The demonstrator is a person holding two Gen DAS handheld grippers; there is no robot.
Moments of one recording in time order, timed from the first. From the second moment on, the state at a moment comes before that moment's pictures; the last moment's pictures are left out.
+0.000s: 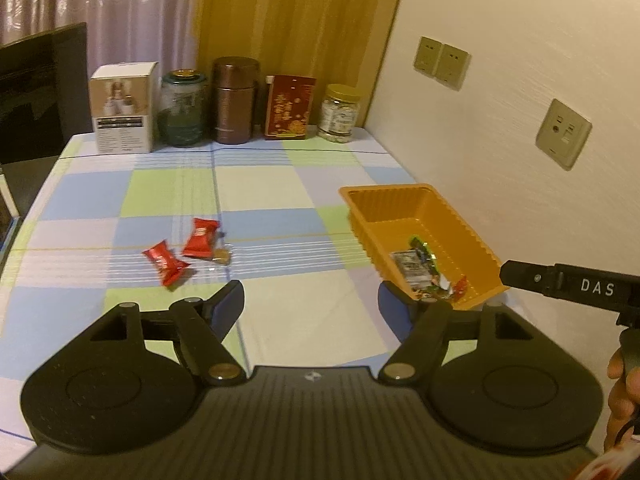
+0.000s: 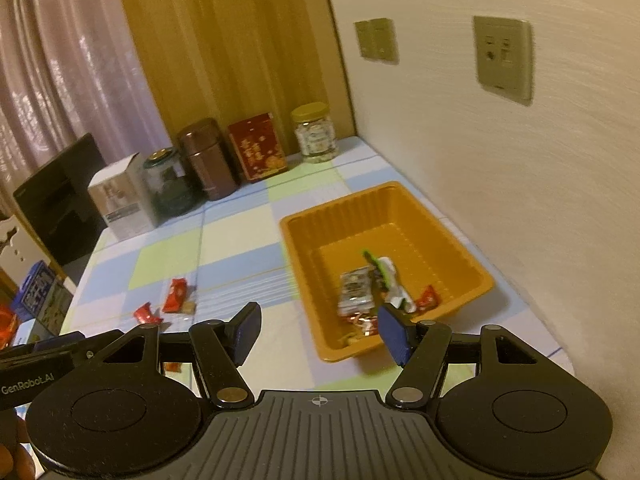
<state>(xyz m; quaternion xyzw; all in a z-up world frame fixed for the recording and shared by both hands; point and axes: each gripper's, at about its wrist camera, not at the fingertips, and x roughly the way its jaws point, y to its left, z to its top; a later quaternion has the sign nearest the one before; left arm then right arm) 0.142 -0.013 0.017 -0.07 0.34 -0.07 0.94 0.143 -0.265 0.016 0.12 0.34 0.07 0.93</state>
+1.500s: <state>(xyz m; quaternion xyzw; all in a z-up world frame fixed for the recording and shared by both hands) 0.178 0.132 -0.074 -0.08 0.40 0.05 0.91 0.210 -0.118 -0.090 0.10 0.39 0.20 0.89</state>
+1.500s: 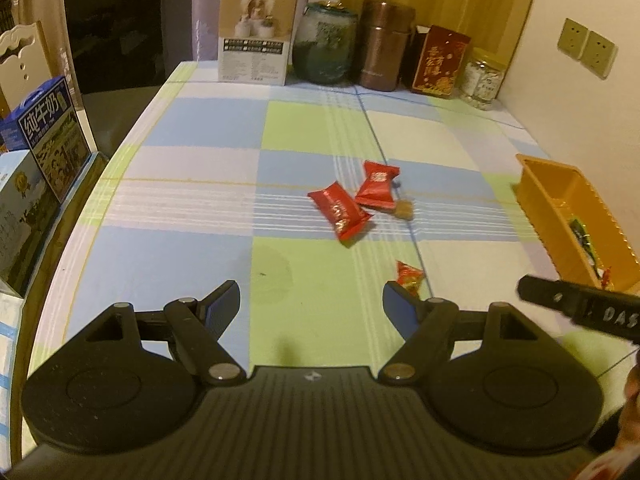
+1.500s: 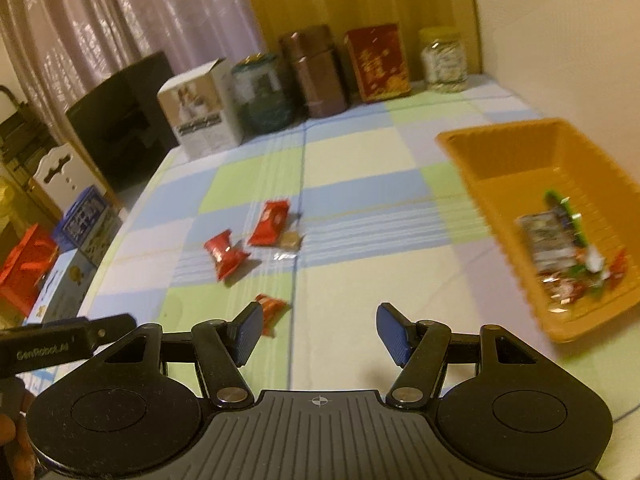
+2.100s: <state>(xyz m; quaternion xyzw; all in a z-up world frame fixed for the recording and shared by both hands) 0.216 0.164 -0.105 -0.12 0.40 0.07 0.90 0.255 -0.047 -0.149 0.09 0.41 0.23 0.88</state>
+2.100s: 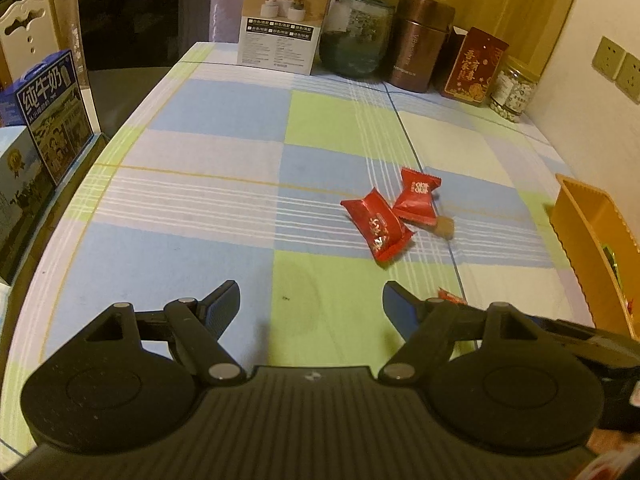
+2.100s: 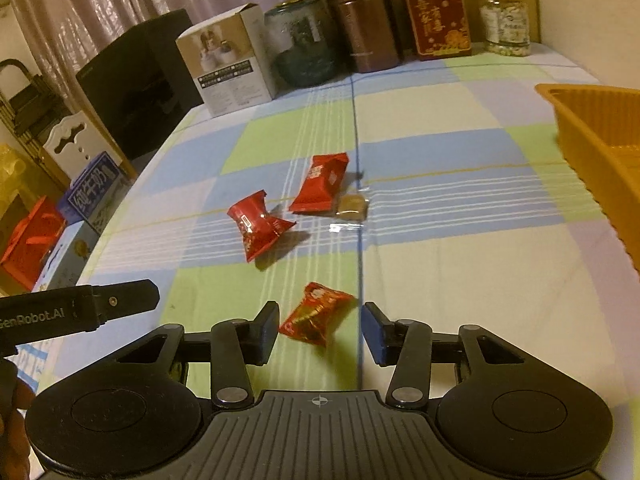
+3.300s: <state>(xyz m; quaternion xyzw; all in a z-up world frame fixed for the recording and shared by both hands) 0.281 0.118 -0.128 -0.15 0.36 0.05 0.92 0.268 -0.108 -0.146 0.07 0.39 0.14 0.91</state>
